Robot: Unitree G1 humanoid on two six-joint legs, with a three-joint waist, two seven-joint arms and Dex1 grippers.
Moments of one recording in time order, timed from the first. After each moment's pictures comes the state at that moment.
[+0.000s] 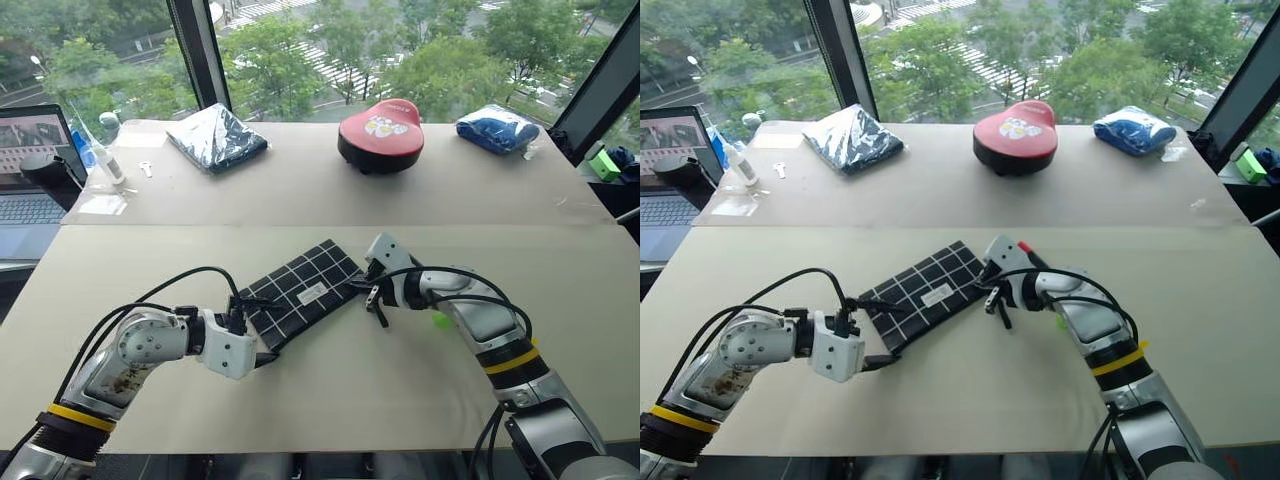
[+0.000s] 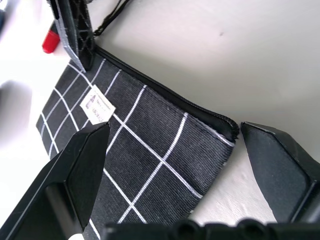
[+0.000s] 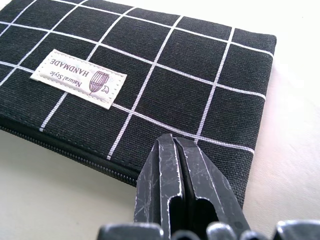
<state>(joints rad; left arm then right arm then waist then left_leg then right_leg) -0.17 0.76 -0.20 -0.03 0.21 -0.61 -0.86 -0.56 -0.47 0.30 0.05 0.17 0.62 0.82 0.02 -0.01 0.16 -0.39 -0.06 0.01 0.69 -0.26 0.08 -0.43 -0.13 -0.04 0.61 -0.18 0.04</state>
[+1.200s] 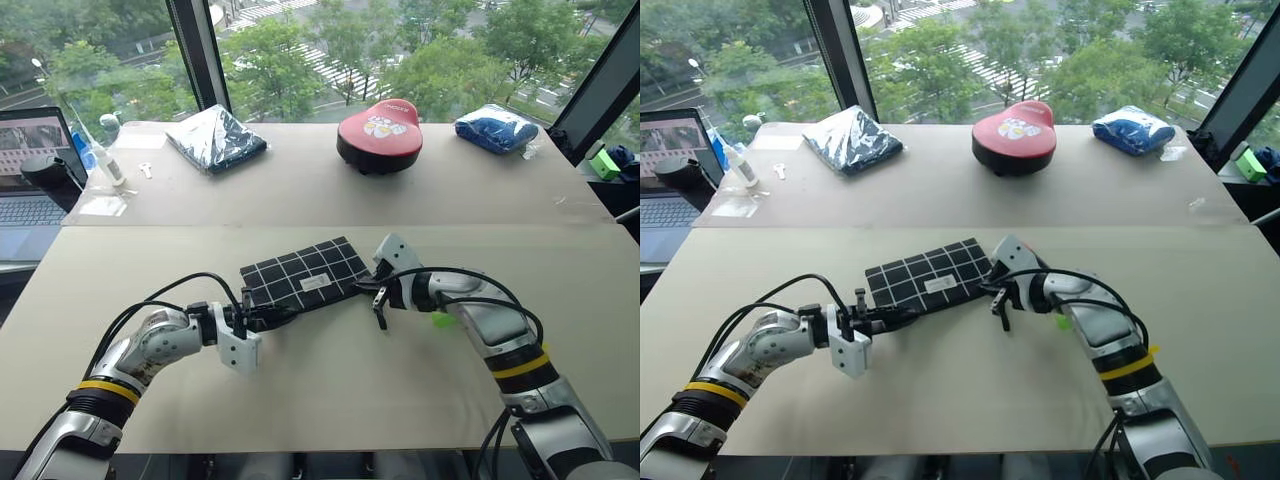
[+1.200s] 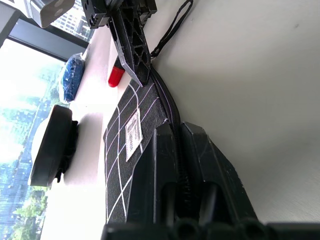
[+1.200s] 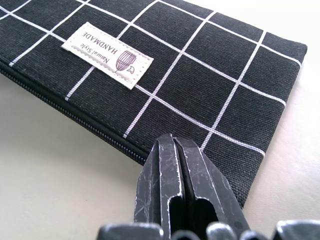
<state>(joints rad) -0.31 0.72 -0.27 0.33 0.27 -0.96 -0.60 -0.51 -0.49 0.22 -0.03 0.24 0.70 0.85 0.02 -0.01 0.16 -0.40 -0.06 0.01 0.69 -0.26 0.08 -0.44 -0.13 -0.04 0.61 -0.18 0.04</state>
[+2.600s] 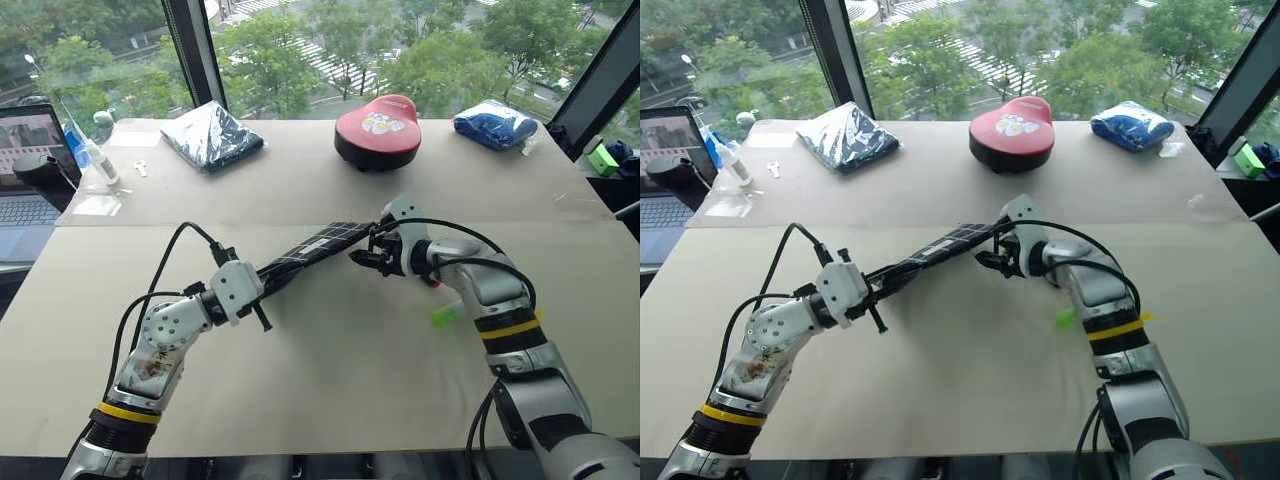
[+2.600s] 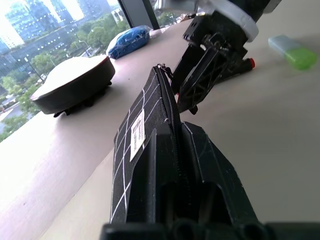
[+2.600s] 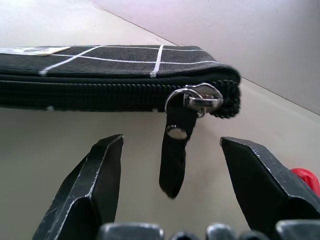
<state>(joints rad) -0.20 0.55 -0.12 -0.17 -0.21 -0.13 -0.72 -0.74 -0.40 0.16 0.19 0.24 0.79 0.63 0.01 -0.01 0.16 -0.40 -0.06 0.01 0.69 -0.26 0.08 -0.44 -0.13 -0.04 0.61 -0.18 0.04</state>
